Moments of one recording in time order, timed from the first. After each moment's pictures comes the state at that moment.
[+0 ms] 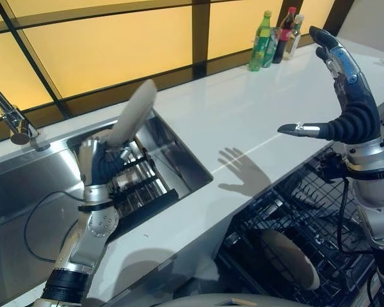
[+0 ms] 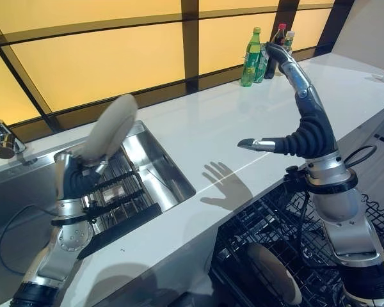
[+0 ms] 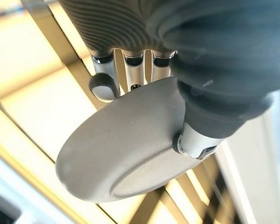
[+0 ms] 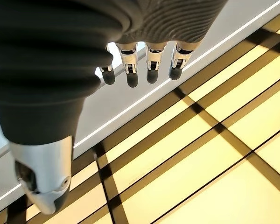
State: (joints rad) left arm -0.01 0.52 -0.09 -0.07 0.44 -0.35 0.55; right arm -0.21 -0.73 -0.07 -0.48 0.05 -0.28 -0.07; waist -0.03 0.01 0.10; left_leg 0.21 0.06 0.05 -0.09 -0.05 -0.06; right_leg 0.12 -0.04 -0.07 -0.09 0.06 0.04
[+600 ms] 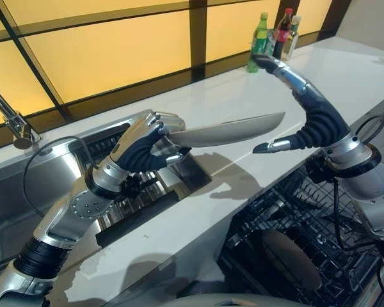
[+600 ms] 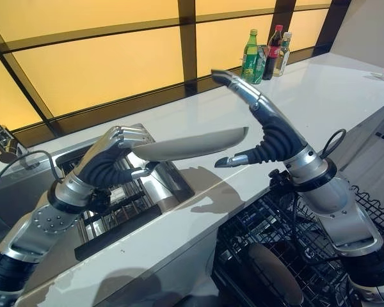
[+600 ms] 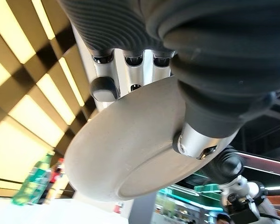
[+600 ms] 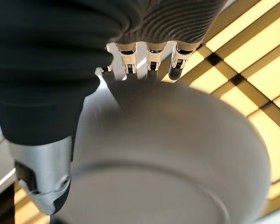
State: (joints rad) left arm -0.23 0.79 -0.20 -0.33 0.16 -0.56 0.10; right arm -0.28 -0.85 0.06 -0.47 0.13 -0.28 0.12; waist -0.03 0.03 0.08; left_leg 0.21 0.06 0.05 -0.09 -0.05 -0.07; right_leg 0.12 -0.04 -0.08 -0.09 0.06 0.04
